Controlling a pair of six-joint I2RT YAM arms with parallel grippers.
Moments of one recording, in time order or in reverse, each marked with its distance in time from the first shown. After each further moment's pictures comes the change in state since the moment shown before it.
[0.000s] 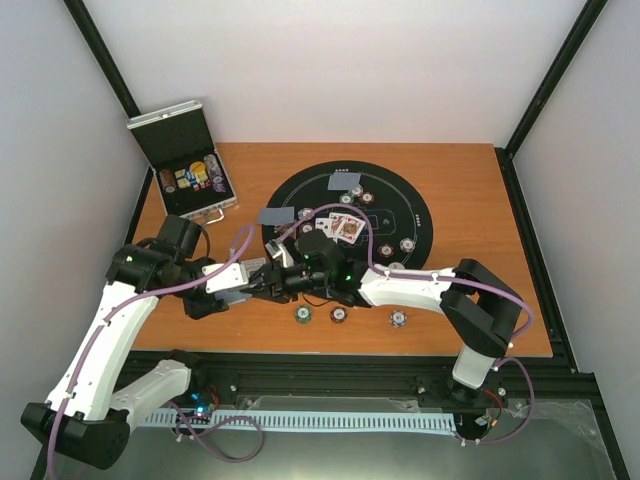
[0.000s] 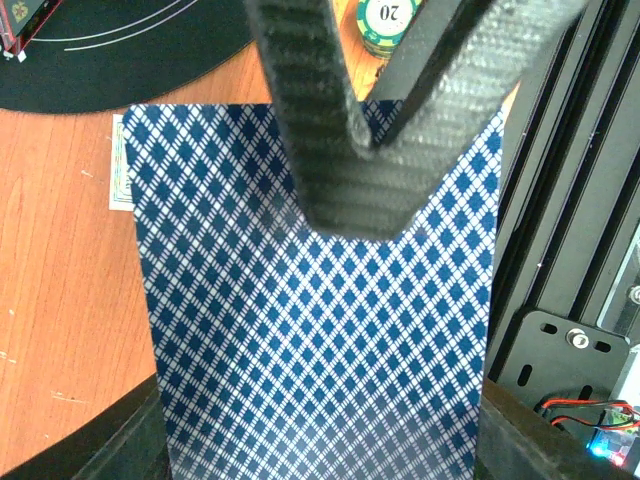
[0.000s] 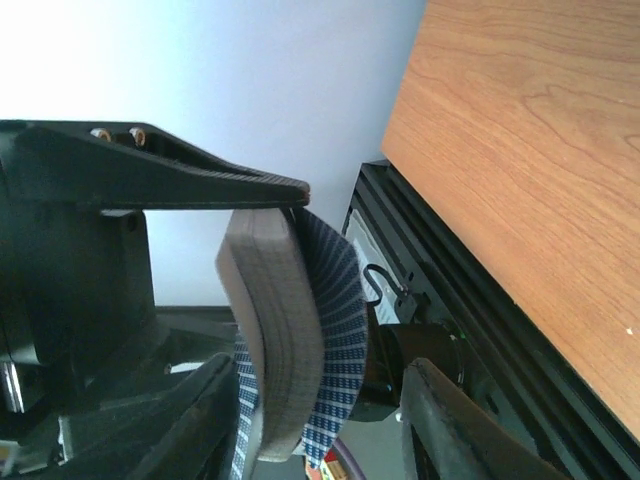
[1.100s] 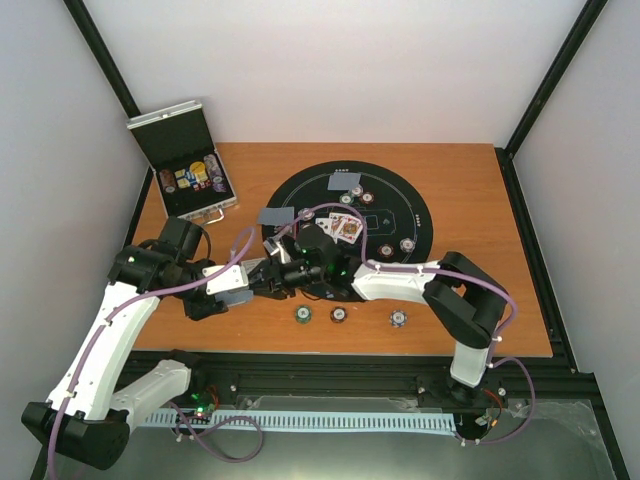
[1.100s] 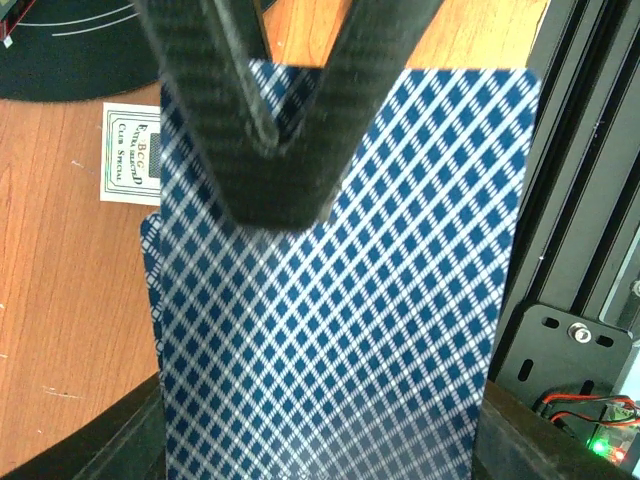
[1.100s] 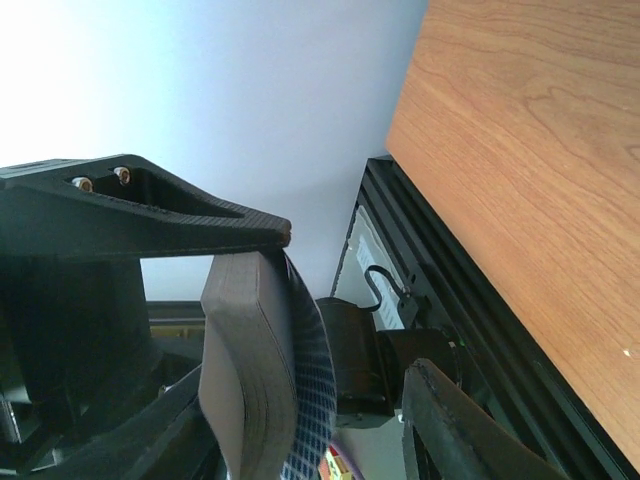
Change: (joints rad) left arm 0.000 -0.006 -0.019 0.004 -0.013 0.000; right arm -0.039 0.098 0.040 0.064 -0.083 0.023
